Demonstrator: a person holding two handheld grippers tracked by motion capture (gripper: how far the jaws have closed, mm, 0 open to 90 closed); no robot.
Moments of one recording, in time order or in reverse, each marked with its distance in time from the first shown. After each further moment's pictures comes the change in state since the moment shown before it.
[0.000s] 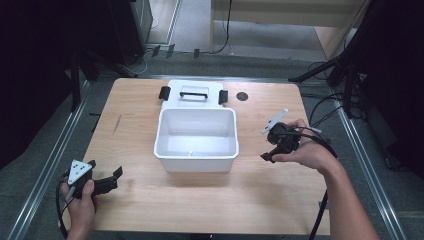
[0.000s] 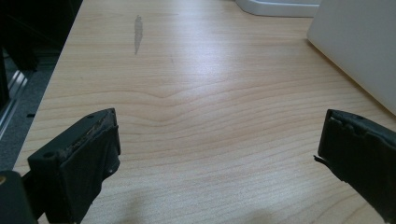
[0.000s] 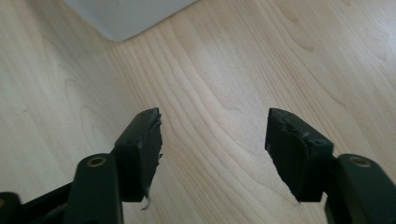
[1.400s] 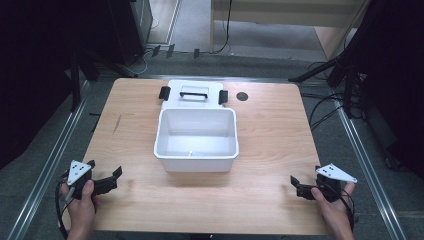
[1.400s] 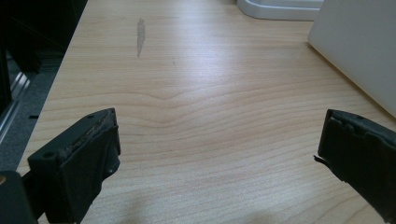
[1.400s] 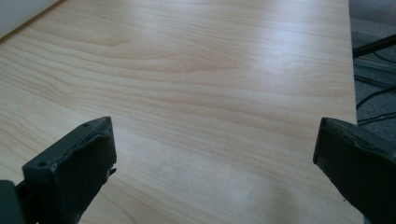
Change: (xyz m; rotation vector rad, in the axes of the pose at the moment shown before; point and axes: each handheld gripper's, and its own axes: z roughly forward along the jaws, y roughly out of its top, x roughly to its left) left arm 0.000 -0.001 -0.001 -0.013 0.006 -0.006; right arm 0.030 -0.190 0.041 -0.542 -0.317 0.568
